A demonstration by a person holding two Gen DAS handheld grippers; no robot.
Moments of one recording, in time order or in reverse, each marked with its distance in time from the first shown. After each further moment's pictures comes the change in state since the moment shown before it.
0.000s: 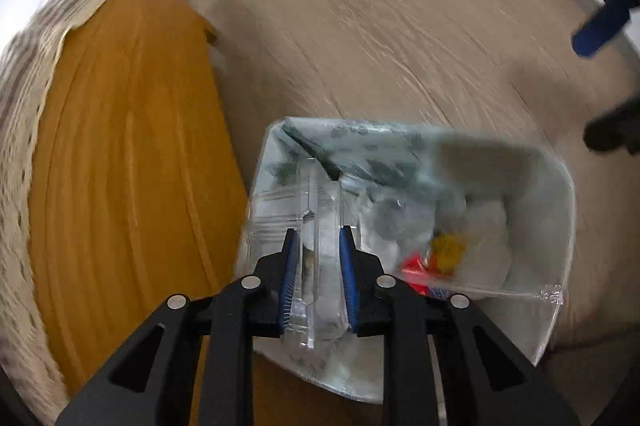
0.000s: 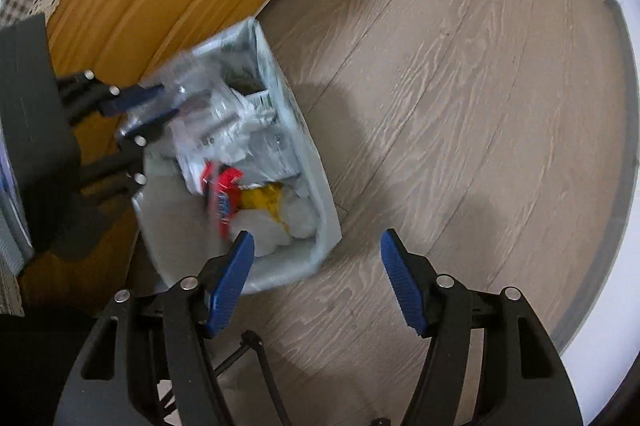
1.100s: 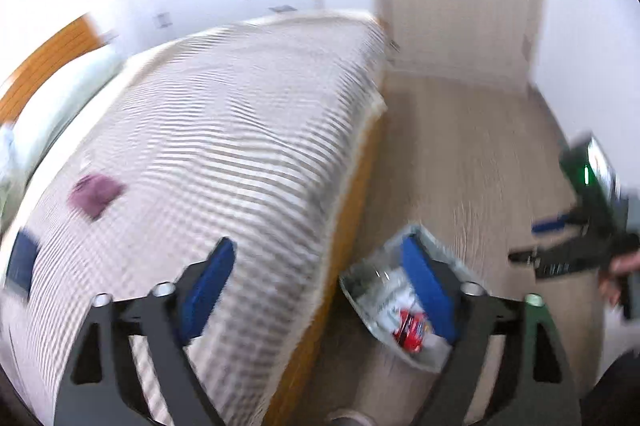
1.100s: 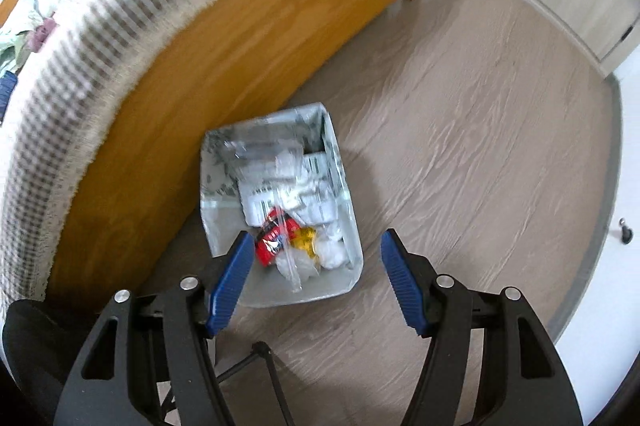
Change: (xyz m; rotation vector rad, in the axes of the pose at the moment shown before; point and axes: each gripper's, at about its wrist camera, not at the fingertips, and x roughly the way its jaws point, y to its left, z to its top) left arm -0.308 0.163 -0.114 -0.782 -0.277 0.129; right arm -0.122 0.078 -0.002 -0.155 -0.187 -0.030
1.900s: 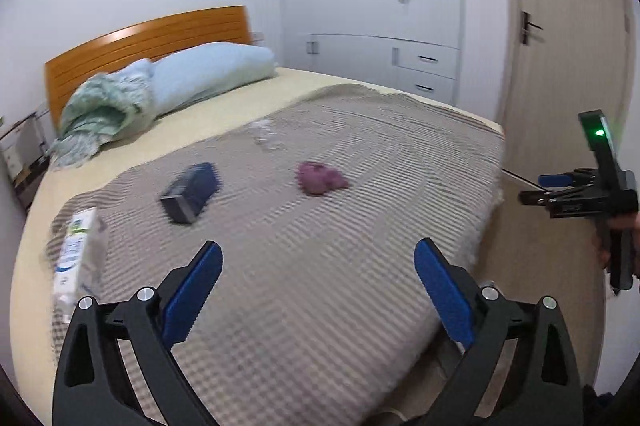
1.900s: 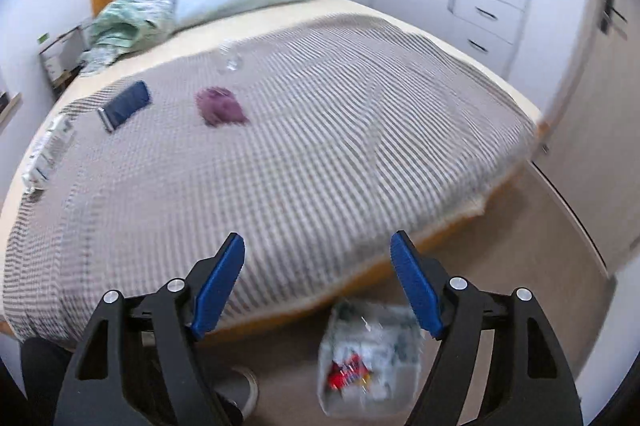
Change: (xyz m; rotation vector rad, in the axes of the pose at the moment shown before) left arm -0.208 0.224 -0.098 -0.355 -0.195 0.262; right arm -0.154 0.261 0.096 -0.434 -0.422 0.111
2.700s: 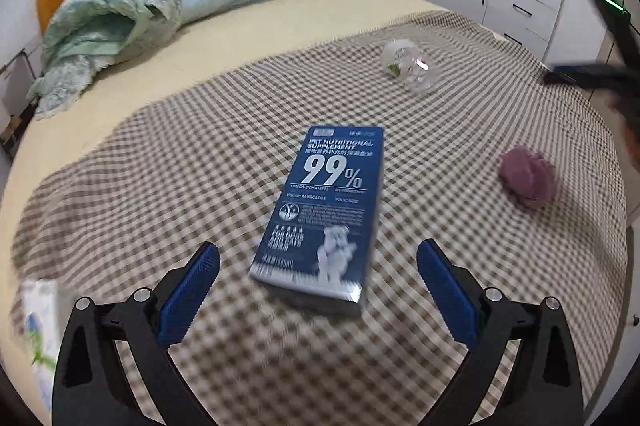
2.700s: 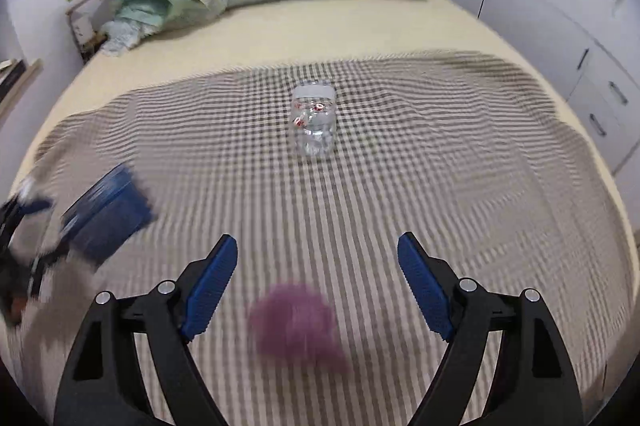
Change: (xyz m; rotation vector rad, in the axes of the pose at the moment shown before) left arm 0.299 0.240 0.044 -0.082 0.330 0.040; right arm 0.315 0.151 0.280 -0.177 0.137 0.122
